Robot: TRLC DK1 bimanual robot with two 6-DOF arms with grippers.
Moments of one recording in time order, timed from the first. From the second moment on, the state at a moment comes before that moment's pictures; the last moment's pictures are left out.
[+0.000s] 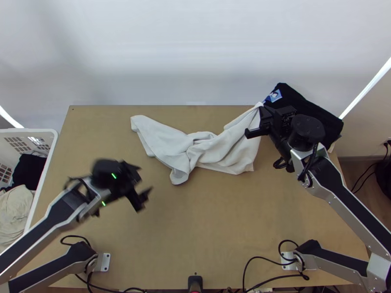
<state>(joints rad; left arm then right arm) -0.62 0.98 0.81 -0.53 0.01 0.42 0.49 1.22 1.11 -0.02 0.21 0.00</state>
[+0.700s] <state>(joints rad) -0.87 1.26 0.70 -0.21 -0.12 0.28 0.50 1.21 1.10 0.00 0.21 0.02</state>
